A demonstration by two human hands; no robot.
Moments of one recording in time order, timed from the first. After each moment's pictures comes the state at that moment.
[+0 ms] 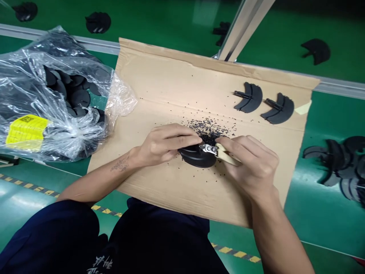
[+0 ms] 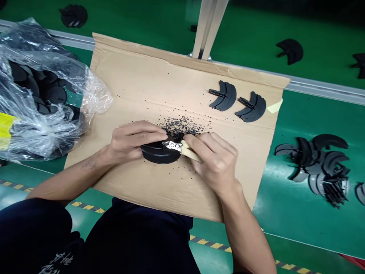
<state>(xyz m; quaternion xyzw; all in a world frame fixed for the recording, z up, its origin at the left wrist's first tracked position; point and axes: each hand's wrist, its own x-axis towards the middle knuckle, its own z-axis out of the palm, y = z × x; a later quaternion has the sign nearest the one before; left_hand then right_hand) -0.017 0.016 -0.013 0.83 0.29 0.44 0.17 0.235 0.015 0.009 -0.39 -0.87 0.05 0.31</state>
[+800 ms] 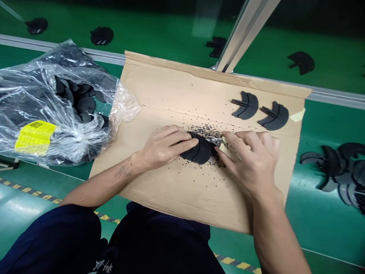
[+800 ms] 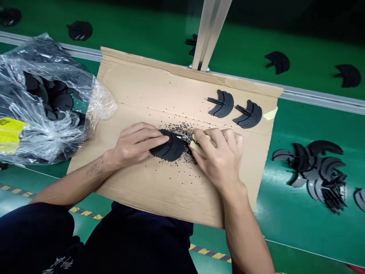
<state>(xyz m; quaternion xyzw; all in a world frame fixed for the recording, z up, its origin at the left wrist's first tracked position) -0.017 0.016 -0.012 0.87 0.34 0.35 0.00 0.245 0.028 0.004 -0.44 -0.87 -0.08 0.19</state>
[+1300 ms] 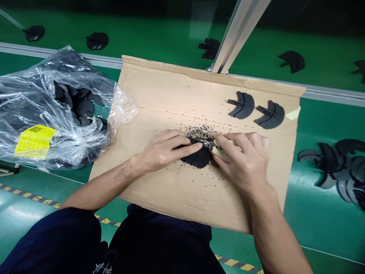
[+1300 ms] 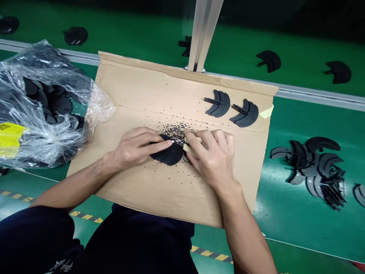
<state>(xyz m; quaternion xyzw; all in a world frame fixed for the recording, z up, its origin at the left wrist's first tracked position) -0.014 0.012 -0.013 0.89 0.33 0.31 0.01 0.240 0.024 0.002 -0.42 -0.88 -0.08 0.20</state>
